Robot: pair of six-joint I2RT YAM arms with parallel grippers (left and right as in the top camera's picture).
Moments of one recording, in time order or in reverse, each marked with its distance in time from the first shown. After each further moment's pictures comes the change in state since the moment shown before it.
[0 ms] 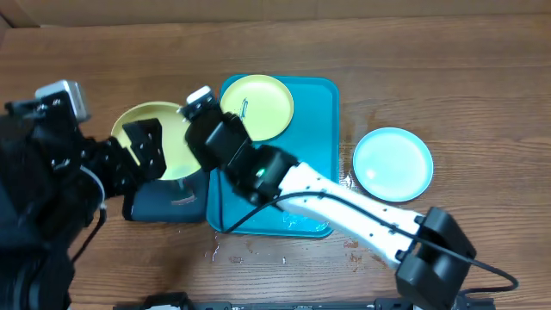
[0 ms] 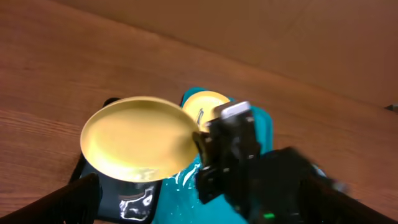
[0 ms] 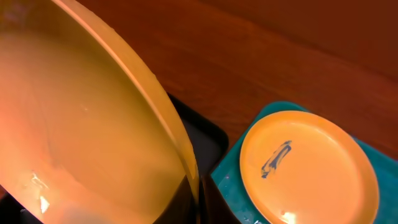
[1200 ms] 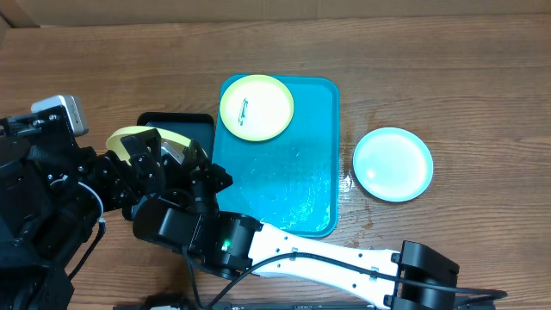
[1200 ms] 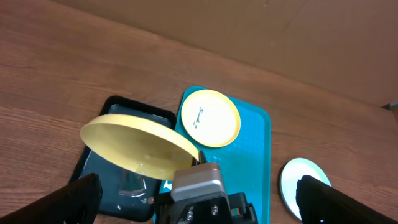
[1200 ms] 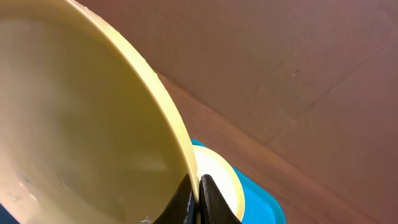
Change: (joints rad) left arm 0.000 -0.033 0.000 -0.023 0.000 0.000; right arm 0.288 0.011 0.000 0.061 0.717 -0.210
